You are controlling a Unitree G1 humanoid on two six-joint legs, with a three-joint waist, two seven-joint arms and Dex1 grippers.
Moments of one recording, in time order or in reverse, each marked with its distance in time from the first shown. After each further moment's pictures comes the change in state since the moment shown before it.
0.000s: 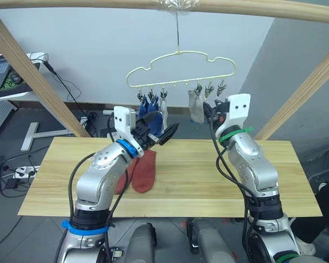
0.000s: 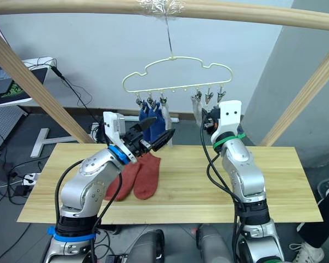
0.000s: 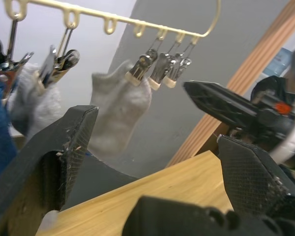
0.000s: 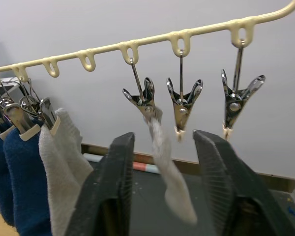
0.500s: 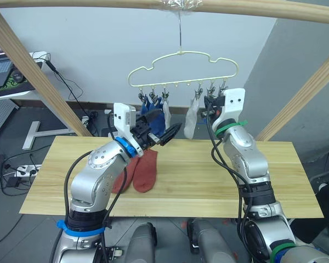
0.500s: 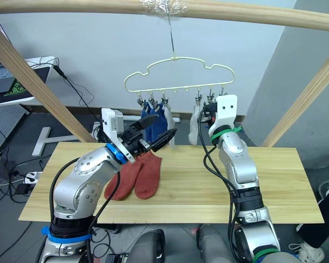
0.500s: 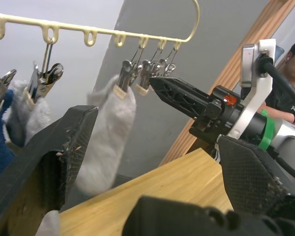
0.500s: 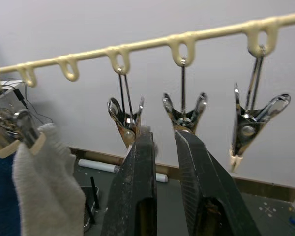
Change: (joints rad) left arm -0.007 0.019 -0.002 -0.045 -0.022 0.042 -0.001; right arm -0.082 0.011 -0.024 0.183 -0.033 -0.115 0.008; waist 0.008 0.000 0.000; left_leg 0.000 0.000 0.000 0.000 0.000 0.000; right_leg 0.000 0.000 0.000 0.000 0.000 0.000
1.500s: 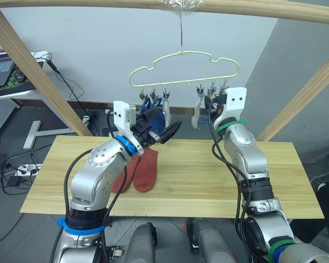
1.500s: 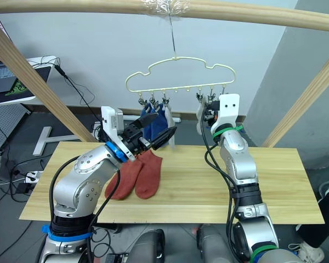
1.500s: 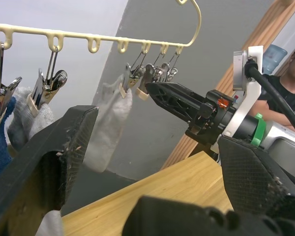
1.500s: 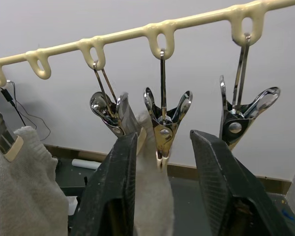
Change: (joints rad) left arm -0.017 0.000 0.000 0.000 -0.002 0.002 0.012; right arm -0.043 0.018 -0.037 0.082 -0.022 -0.024 -0.007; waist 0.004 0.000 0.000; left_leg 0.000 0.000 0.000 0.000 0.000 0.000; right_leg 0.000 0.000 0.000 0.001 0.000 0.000
